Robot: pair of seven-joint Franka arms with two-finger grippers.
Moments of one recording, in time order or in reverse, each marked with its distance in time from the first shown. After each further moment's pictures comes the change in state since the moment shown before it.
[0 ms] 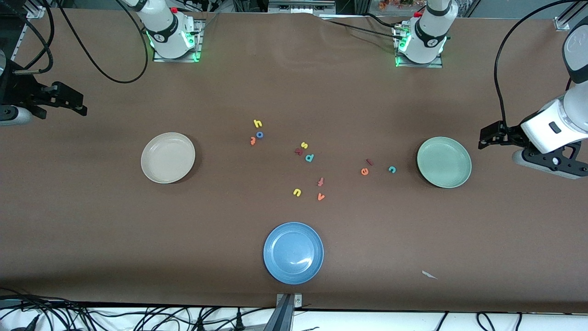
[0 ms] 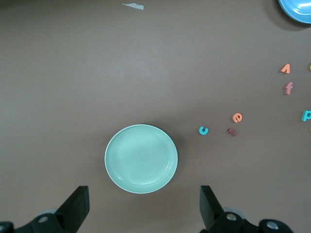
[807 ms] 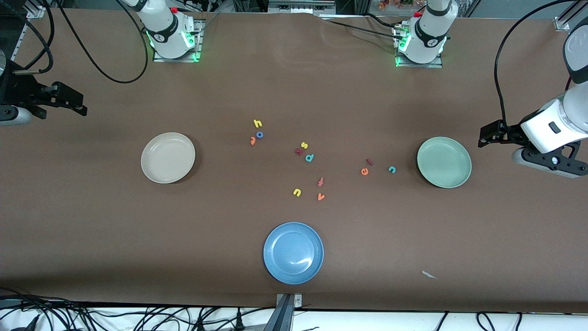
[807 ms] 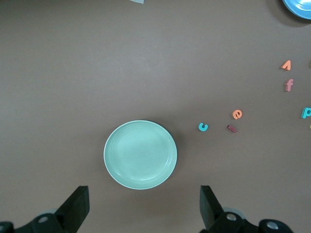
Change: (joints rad) left arm 0.001 0.000 0.001 0.000 0.000 -0.015 -0.004; right arm 0.000 0.000 0.000 0.000 0.000 0.000 0.000
